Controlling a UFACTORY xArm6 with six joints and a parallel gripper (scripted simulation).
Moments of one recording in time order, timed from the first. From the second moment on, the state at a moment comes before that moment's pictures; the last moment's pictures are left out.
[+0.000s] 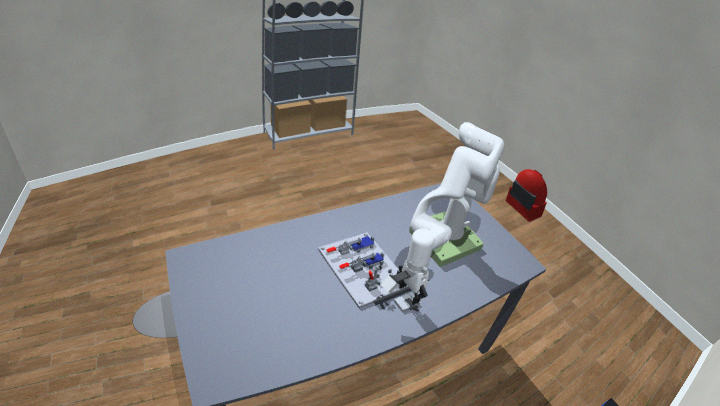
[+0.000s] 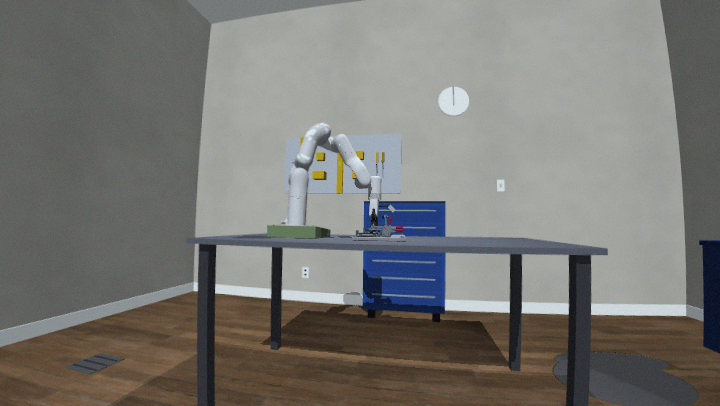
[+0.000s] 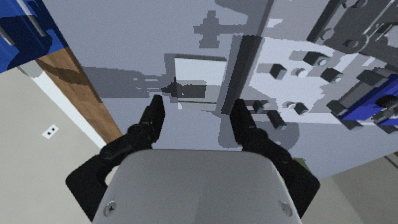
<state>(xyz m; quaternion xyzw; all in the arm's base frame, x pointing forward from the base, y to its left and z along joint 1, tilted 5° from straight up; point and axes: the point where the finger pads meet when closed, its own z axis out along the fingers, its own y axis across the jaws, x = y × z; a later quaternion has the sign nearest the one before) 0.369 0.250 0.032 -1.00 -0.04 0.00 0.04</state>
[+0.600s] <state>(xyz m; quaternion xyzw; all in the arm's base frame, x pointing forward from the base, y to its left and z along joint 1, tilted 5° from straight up) 0.369 0.245 0.087 -1.00 -0.04 0.00 0.04</state>
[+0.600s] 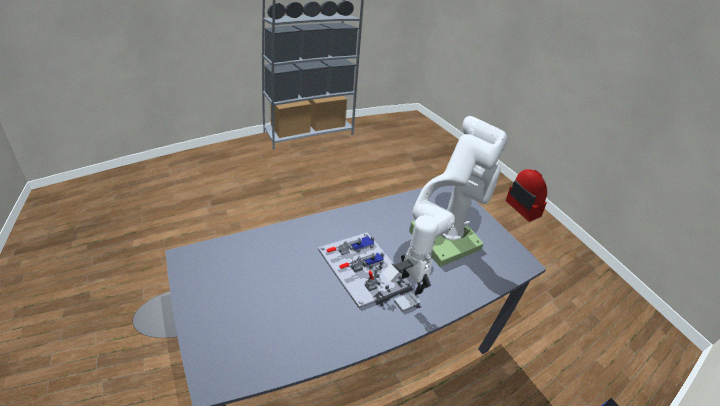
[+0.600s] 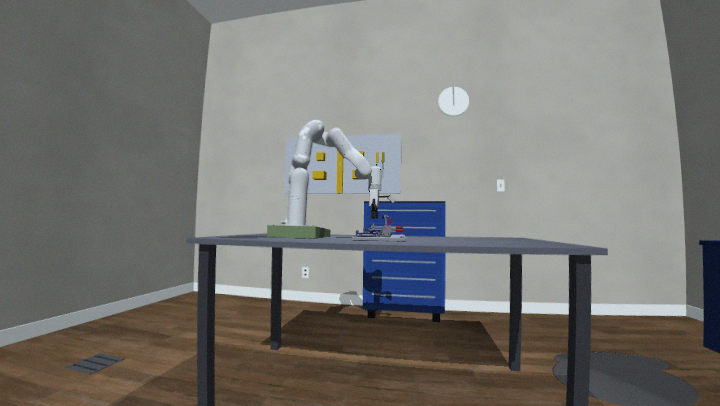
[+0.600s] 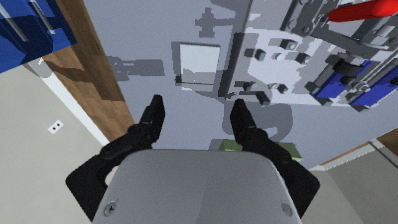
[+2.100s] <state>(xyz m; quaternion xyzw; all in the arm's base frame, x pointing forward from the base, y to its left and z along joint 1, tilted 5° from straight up) 0.369 0.241 0.130 -1.00 -0.04 0.00 0.04</state>
